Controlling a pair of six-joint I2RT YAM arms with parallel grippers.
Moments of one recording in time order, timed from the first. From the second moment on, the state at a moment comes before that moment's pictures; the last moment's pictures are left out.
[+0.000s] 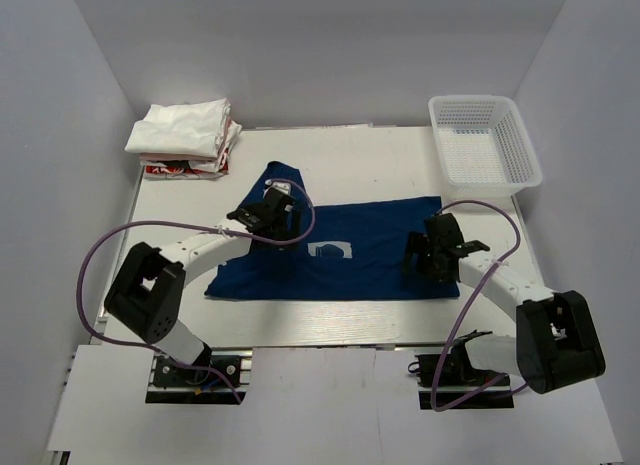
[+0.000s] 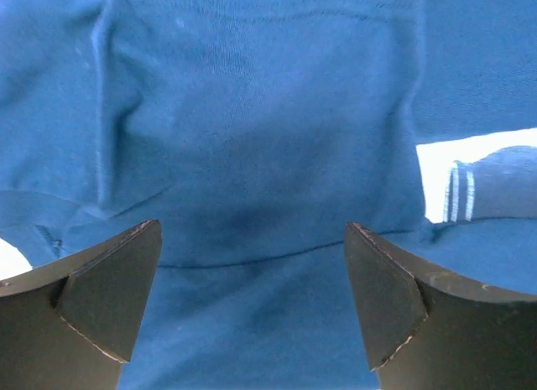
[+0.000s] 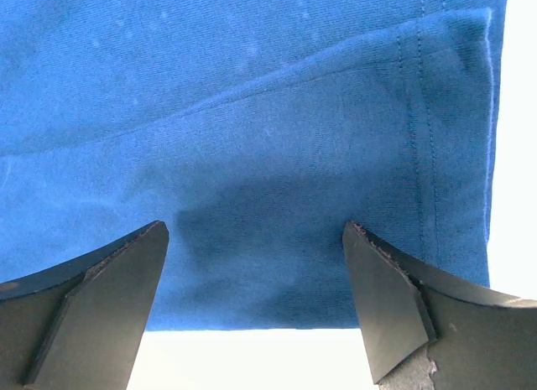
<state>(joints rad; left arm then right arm) -0.60 1.56 0.98 -0.42 -0.32 -0.38 0.32 1.25 0.58 -0.42 0.06 0.49</state>
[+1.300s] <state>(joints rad) -0.41 1.76 1.15 -0.44 -0.32 -0.50 0.33 1.10 0.67 -0.38 -0.01 0.36</state>
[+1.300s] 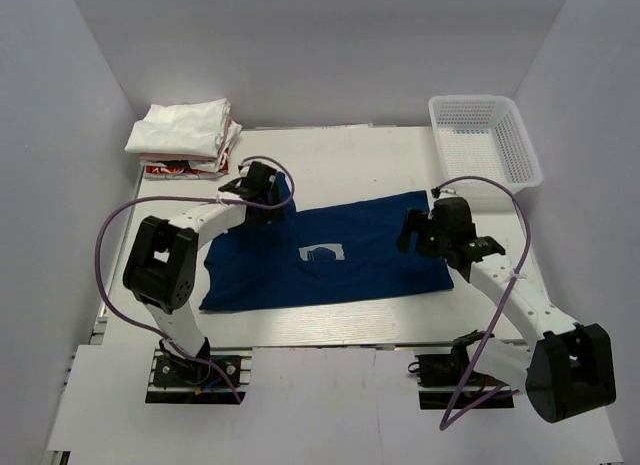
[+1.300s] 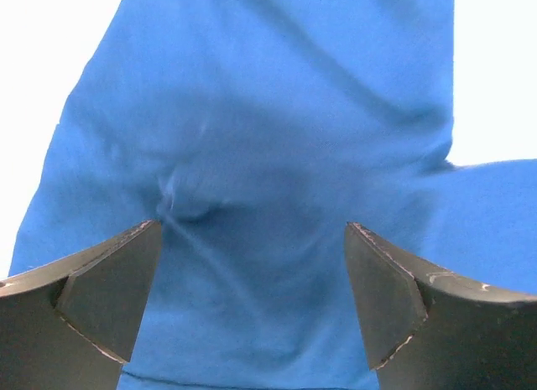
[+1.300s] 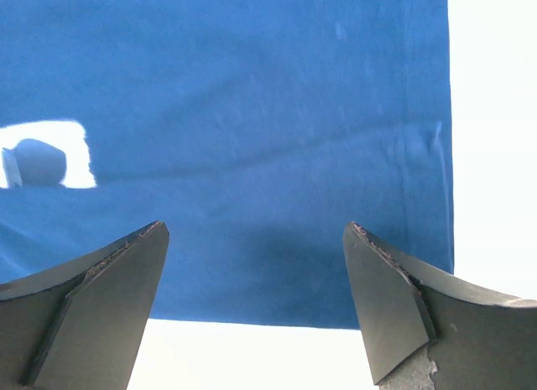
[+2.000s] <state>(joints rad) -0.24 2.28 1.91 -0.55 -0.28 -0.35 0.33 1.28 0.81 -0.35 0.02 0.39</state>
